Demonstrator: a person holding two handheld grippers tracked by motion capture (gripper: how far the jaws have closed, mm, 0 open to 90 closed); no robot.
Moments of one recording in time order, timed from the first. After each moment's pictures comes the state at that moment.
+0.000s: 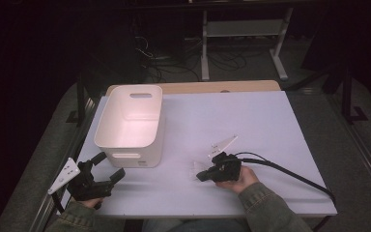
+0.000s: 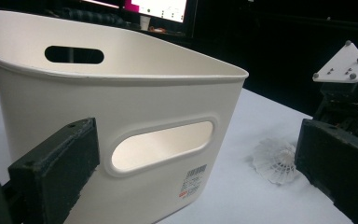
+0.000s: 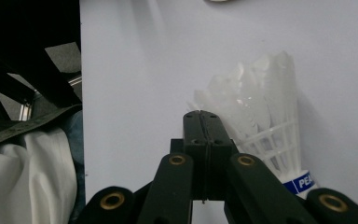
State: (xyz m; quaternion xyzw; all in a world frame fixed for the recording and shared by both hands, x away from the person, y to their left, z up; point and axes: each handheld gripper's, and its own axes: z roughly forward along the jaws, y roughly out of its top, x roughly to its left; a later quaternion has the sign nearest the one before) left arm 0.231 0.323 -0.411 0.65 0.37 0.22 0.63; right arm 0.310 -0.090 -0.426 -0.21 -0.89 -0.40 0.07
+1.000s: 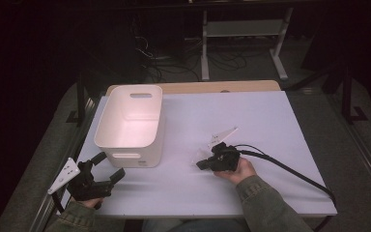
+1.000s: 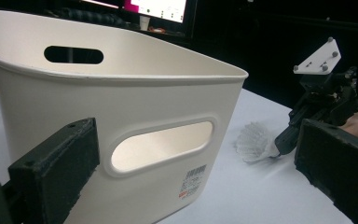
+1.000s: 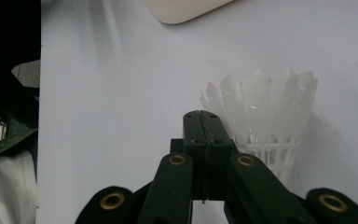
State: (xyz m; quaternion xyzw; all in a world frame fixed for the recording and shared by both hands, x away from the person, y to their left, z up) left arm 0.231 0.323 -0.411 0.65 0.37 0.22 0.63; right arm 0.335 -0.091 -0.427 -0.24 -0.88 -0.41 0.04
